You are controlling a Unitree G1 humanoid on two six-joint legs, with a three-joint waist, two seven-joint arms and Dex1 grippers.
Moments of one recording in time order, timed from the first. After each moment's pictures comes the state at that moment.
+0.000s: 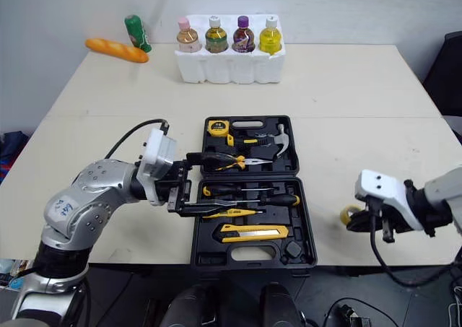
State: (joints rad) left arm -0.49 0.56 -0.09 -0.42 -0.67 0.61 -0.96; right arm -0.12 -1.28 -0.06 -0.23 0.29 0.61 1.42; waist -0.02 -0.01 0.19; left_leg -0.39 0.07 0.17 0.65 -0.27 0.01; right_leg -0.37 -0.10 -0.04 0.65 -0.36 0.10
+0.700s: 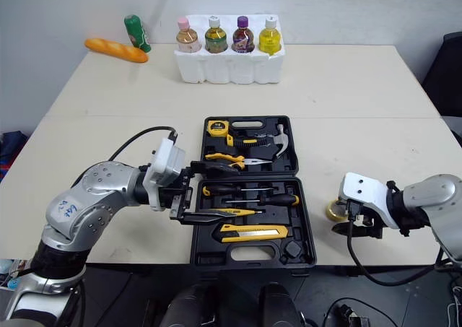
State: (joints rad) left arm -0.48 0.60 -0.13 -0.42 -0.65 0.61 -0.98; right arm -0.16 -1.21 -0.01 -0.25 0.24 0.58 1.30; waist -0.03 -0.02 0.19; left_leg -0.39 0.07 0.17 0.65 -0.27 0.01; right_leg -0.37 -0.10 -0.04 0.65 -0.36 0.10
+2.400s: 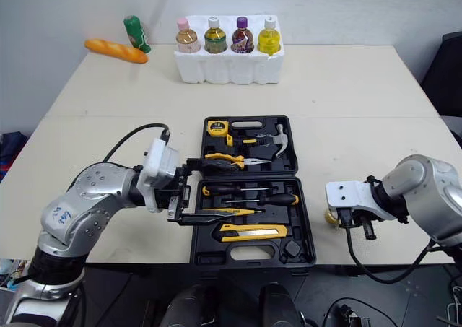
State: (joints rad) left arm -0.43 0.58 -0.08 -0.49 -0.63 0.53 -0.97; right arm -0.45 -1.25 0.32 -0.19 -0.03 0.46 1.46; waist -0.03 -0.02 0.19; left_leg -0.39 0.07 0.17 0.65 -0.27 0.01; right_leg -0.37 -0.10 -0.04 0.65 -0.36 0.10
